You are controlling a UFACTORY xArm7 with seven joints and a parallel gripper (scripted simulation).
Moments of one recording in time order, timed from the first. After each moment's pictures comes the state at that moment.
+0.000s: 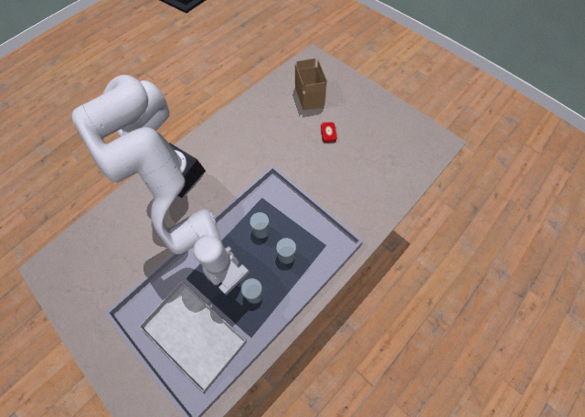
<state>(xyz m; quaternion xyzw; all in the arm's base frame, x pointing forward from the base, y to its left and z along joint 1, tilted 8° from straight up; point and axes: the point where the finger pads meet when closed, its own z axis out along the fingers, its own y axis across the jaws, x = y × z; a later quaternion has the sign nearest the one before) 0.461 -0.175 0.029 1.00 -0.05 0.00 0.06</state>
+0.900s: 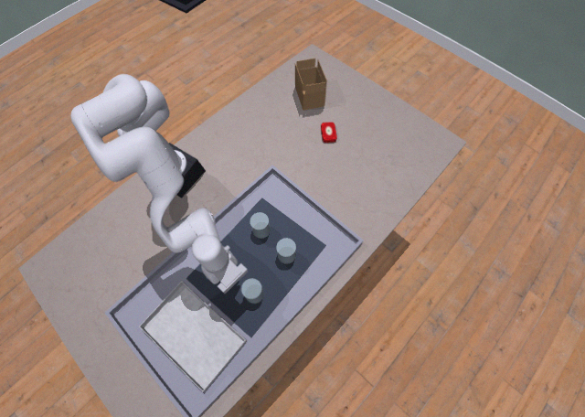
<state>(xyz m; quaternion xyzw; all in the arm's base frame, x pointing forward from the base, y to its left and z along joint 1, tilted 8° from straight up) 0.456 -0.175 0.028 1.00 -0.05 0.01 0.06</state>
